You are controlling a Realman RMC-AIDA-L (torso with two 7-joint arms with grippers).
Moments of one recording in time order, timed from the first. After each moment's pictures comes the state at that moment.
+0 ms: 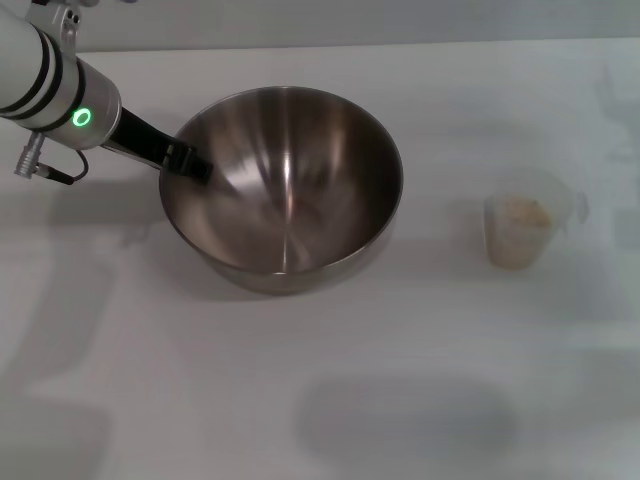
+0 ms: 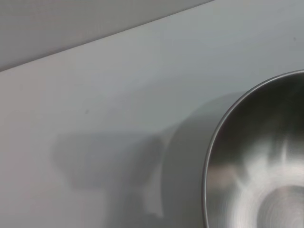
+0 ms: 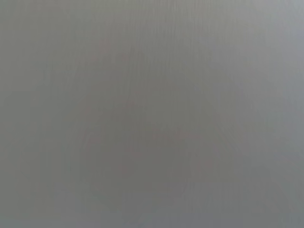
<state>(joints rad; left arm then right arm) -0.73 -2.06 -1.80 -1.14 2.70 -1.27 0.30 0.63 2.04 0.84 0.08 -1.92 -1.50 -0.04</state>
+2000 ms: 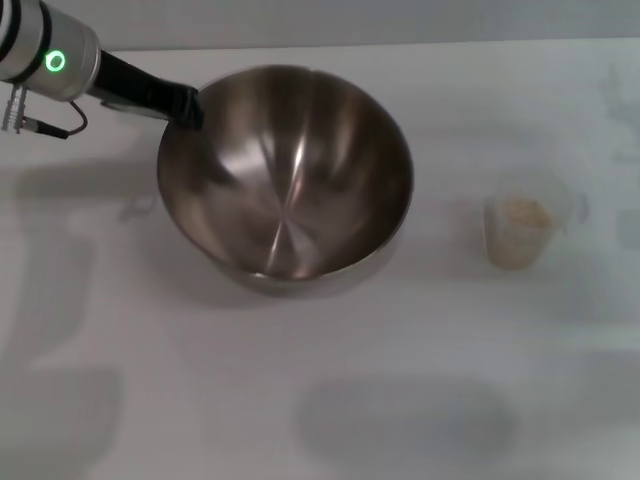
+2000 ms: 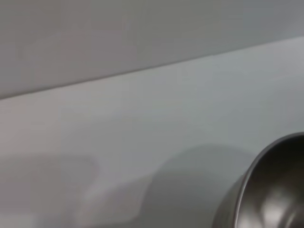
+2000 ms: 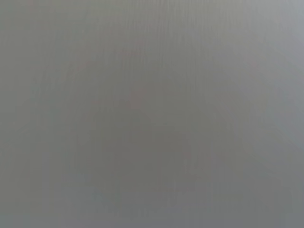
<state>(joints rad) -0.83 -2.04 -2.09 -1.02 2.57 -1.30 0.46 0.62 2.04 0.86 0.08 -1.92 -1.49 -0.04</state>
